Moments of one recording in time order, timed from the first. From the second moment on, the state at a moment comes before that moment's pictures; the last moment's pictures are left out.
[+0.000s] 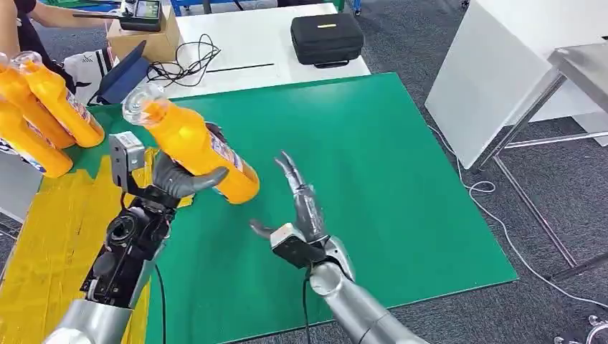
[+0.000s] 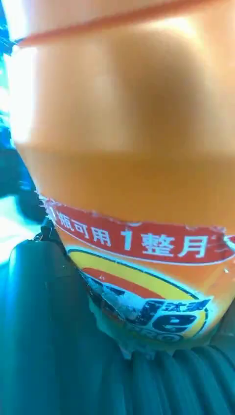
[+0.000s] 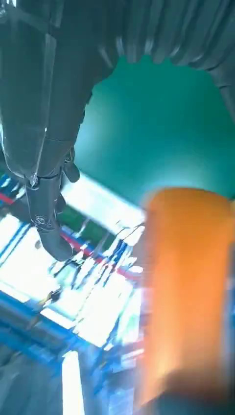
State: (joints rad) left arm -0.53 -0.09 -0.26 -1.16 0.21 -0.27 -0.31; right arm -0.31 0.20 0.53 -1.08 0.23 -0.50 -0.59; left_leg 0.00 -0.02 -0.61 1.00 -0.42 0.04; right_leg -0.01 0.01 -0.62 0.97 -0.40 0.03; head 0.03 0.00
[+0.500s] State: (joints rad) left arm -0.55 0.01 -0.15 -1.22 -0.63 0.18 -0.27; right arm -0.05 0.09 0.32 -1.75 -0.02 -0.19 -0.67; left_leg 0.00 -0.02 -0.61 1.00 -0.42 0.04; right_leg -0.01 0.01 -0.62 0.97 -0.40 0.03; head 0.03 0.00
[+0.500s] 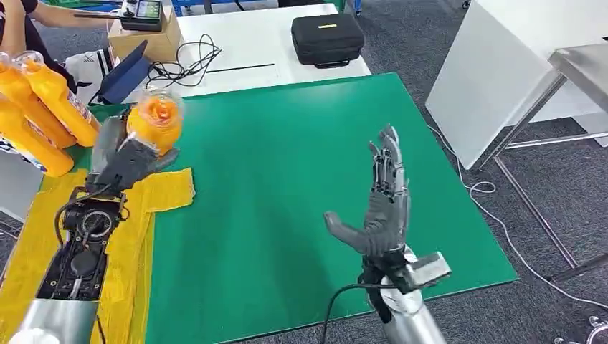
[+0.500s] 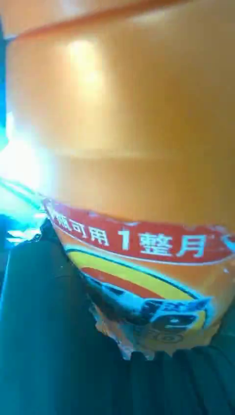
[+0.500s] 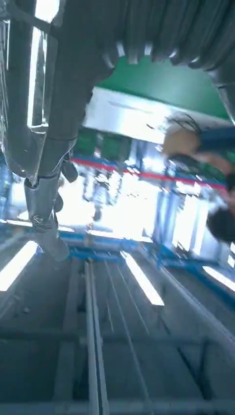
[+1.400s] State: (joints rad) left arm -0.68 0.13 -0.10 -0.68 -1.20 0.21 -0.04; right arm -0.07 0.05 0.16 -1.87 -0.13 -0.03 -0.50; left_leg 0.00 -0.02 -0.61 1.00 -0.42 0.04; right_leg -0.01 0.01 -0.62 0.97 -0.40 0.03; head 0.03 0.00
